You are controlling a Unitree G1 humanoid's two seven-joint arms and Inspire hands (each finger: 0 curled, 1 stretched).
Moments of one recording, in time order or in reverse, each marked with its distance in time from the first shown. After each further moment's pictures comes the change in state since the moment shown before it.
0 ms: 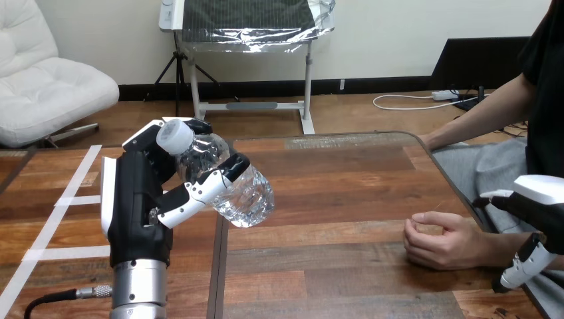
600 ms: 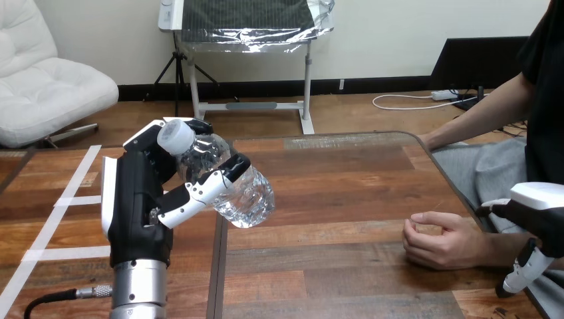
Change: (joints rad) left arm 0.000 0.000 0.002 0.000 0.001 0.000 -0.006; right arm -0.056 -0.013 0.091 0.085 -0.073 -0.001 0.013
